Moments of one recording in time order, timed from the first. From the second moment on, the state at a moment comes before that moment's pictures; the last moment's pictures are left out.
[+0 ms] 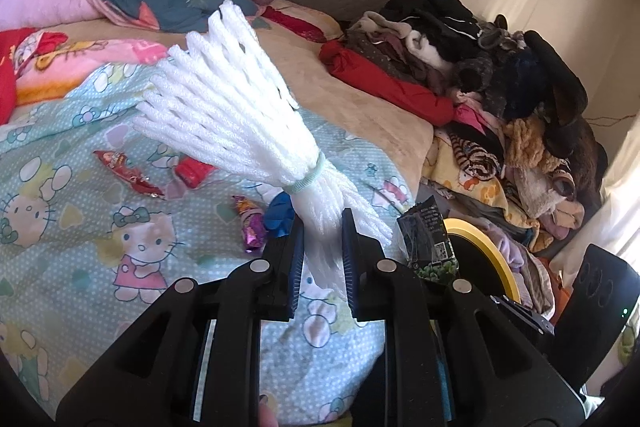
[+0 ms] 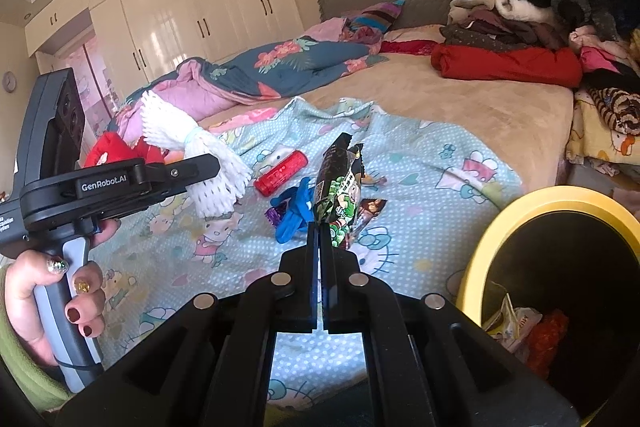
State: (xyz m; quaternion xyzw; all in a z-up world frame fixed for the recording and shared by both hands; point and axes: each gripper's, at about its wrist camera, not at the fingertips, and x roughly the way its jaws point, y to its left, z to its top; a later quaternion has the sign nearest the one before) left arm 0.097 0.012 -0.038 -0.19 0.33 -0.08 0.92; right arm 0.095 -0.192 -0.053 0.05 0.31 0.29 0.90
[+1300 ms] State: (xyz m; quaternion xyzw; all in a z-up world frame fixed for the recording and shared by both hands) left arm 0.102 -0.170 -0.025 -0.06 0.34 -0.20 0.92; right arm 0.088 -0.385 -0.031 0.18 0.28 0.10 0.94
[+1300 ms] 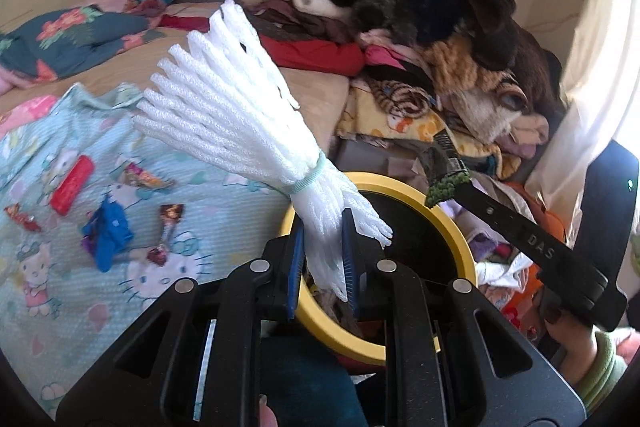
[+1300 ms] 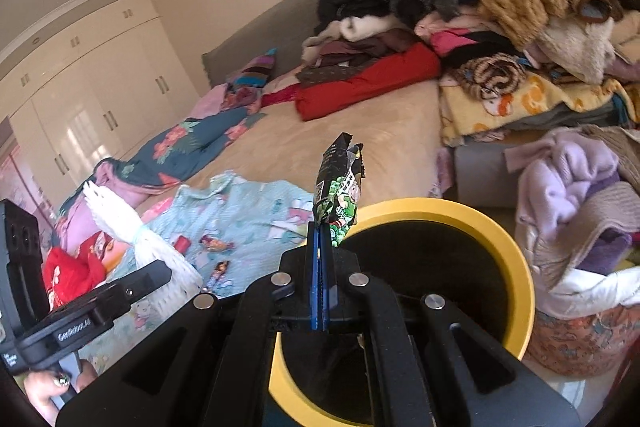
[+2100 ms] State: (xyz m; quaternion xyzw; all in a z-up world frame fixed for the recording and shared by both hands) left arm 0.115 -0.231 -0.057 0.00 0.38 -0.27 0.88; right arm 0.104 -0.431 -0.059 0.23 0.32 0.08 0.92
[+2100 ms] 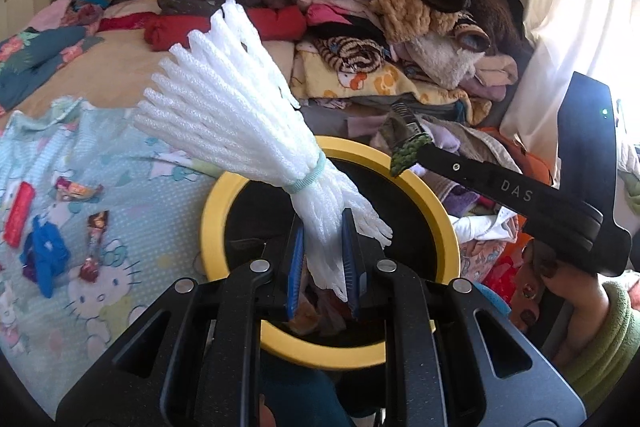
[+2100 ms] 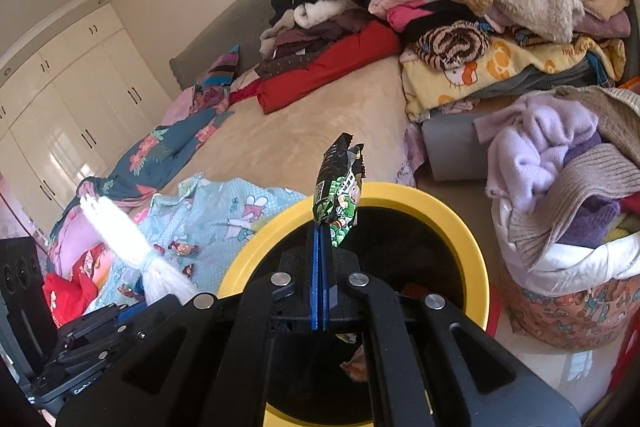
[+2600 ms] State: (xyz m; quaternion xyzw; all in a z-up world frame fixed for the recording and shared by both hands) left arm 0.161 -0.236 -0.093 -0.02 0.43 -0.28 0.86; right arm 0.124 -0.434 -0.090 0.22 0.36 0.06 0.90
